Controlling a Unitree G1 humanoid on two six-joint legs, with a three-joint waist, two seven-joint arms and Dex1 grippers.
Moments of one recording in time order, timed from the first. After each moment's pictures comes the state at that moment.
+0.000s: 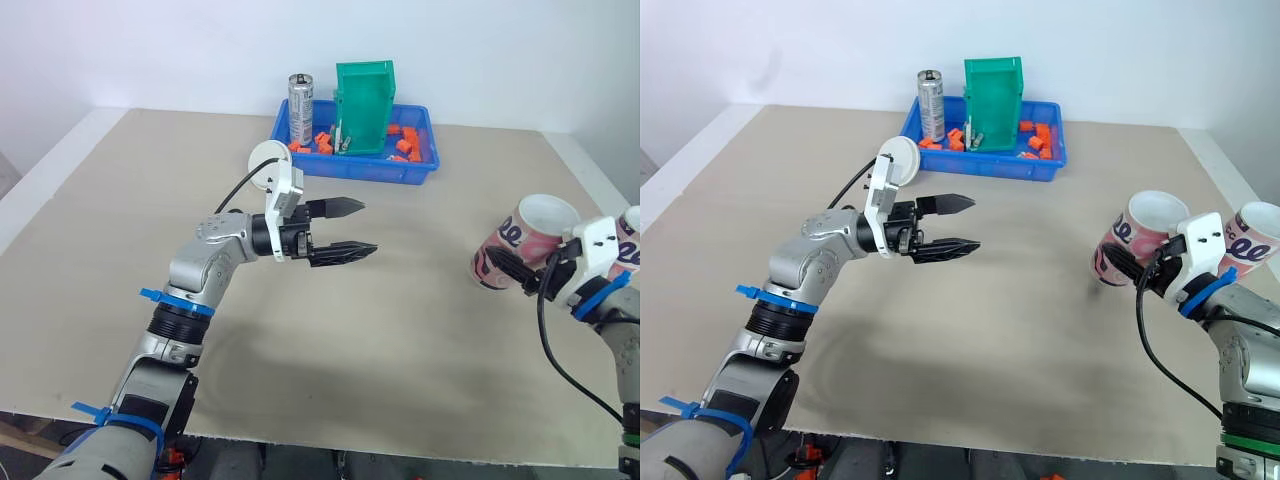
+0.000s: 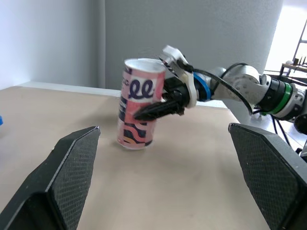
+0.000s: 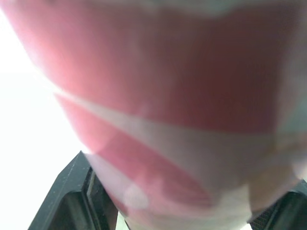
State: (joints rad) left arm -0.81 0.26 -0.12 0.21 -0.53 0.37 -1.18; right arm -0.20 -0.76 -0.43 0.05 0.42 0.39 0.72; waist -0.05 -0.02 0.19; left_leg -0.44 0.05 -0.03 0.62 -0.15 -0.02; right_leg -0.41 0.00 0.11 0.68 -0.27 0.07
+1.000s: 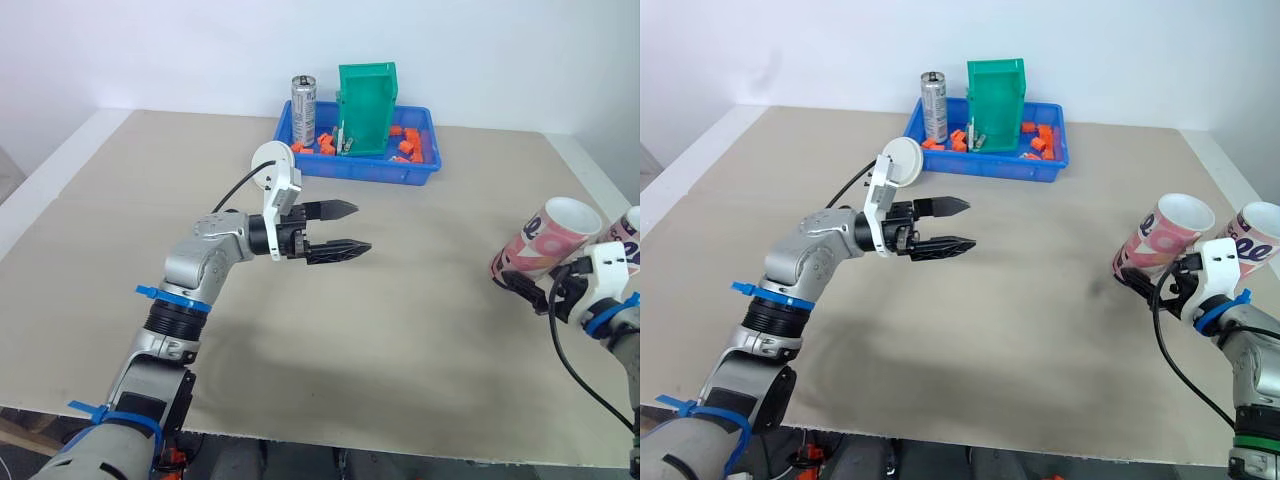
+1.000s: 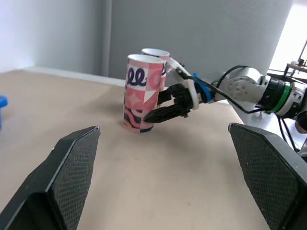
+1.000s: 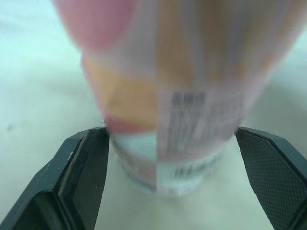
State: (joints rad) left arm -0.81 0.30 -0.10 0.19 -0.53 0.47 -1.16; right arm -0.16 -0.81 -0.44 0.20 0.41 0.48 0.71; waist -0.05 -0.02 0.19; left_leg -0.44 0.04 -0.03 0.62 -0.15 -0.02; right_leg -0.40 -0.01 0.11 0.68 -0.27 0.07
